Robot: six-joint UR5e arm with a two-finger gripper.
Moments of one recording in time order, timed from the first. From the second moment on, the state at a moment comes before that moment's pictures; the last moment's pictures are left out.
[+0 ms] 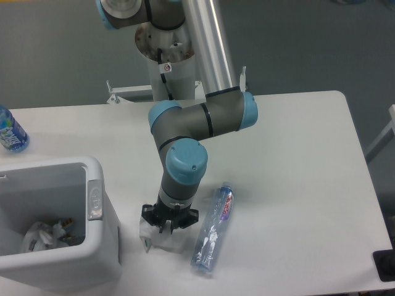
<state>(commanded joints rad) 2.28 -2.11 -1.62 -0.89 1.34 0.33</state>
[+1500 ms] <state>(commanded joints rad) 2.47 -1.77 -1.43 -0.89 0.90 0.18</state>
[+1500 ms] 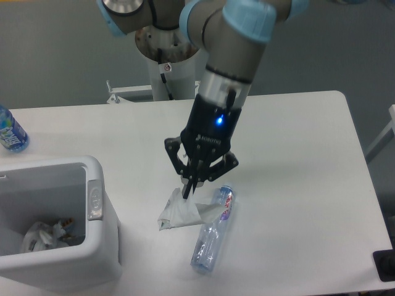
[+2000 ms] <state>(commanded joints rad) 2.34 -1.73 -1.44 -0.89 0.86 0.11</state>
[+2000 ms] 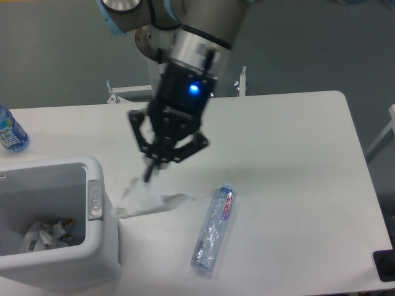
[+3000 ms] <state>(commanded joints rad) 2.18 -1.79 -1.44 -0.89 0.87 0.14</state>
